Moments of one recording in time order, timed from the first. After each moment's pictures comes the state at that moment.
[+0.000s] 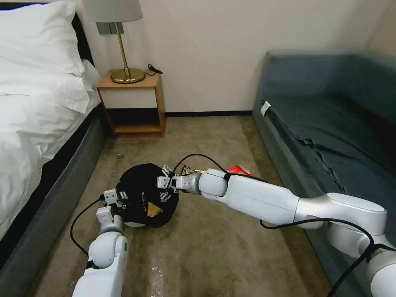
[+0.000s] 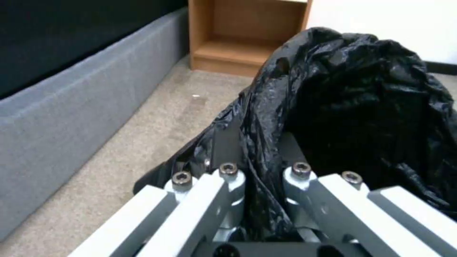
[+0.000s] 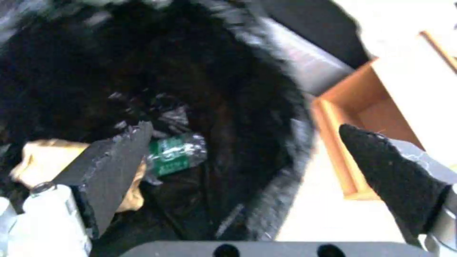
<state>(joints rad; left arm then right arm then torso) 1.24 -1.44 -0.63 -1.71 -0.21 0.16 -0.16 -0.08 1.21 -0.92 1.30 0.38 -0.05 -0.20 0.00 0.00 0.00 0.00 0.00</state>
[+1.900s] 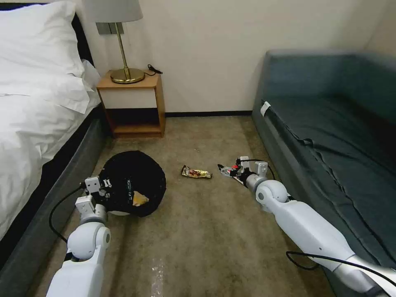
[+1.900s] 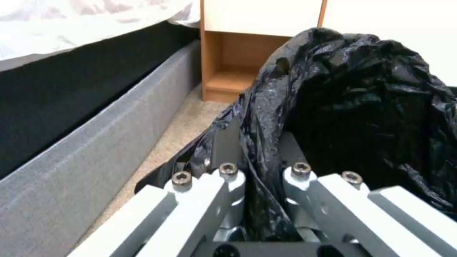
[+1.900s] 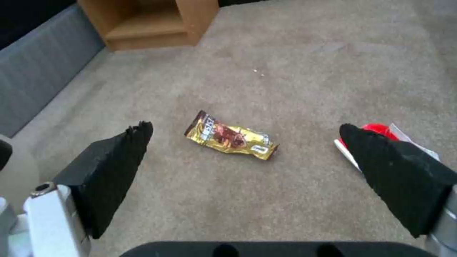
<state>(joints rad) 1.22 -1.34 -0.65 -1.76 -0.28 0.19 -0.17 -0.61 1.04 -0.16 1.33 0.93 -0.25 0.08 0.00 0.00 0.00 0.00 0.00</state>
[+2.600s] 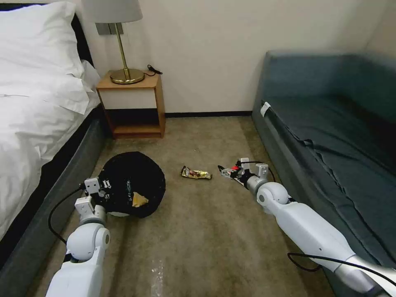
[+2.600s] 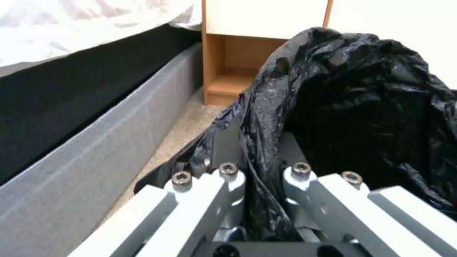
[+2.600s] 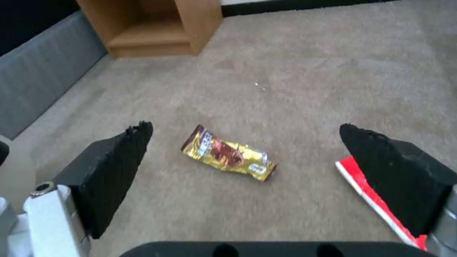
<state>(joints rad) 1.22 -1.33 -0.66 -1.77 -0.28 0.19 -0.17 -0.59 1.03 -0.18 1.30 0.93 -0.21 0.04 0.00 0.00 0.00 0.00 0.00</state>
